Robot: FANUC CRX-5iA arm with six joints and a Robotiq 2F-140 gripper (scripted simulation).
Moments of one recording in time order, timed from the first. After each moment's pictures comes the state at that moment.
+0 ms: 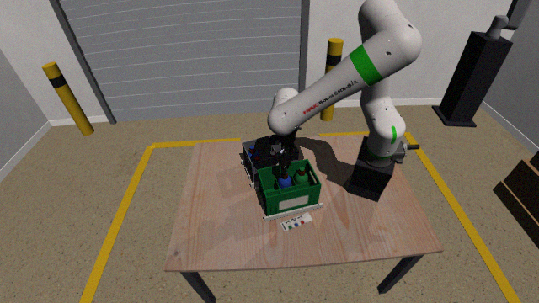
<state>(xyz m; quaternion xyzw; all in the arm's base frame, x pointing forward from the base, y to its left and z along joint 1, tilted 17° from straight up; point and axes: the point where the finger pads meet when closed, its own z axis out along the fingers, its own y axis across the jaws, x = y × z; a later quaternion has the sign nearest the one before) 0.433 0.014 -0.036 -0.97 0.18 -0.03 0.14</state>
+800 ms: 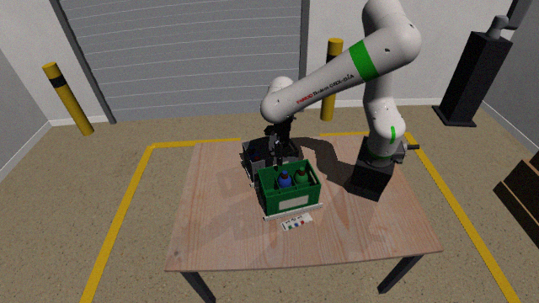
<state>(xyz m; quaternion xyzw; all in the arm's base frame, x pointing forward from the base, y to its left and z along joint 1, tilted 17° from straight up) 0.450 -0.016 -0.004 -0.97 0.18 -0.03 0.14</state>
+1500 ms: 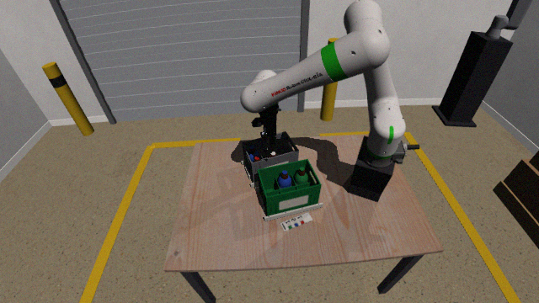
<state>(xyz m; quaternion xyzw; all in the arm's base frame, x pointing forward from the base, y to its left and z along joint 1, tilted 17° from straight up) 0.516 -0.077 -0.013 -0.97 0.18 -0.03 0.14</state>
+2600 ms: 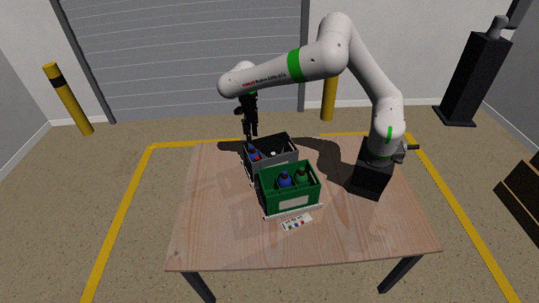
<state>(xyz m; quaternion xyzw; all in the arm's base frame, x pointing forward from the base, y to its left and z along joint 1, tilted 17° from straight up) 0.621 -0.175 -0.028 -0.97 0.18 -0.03 0.14</state>
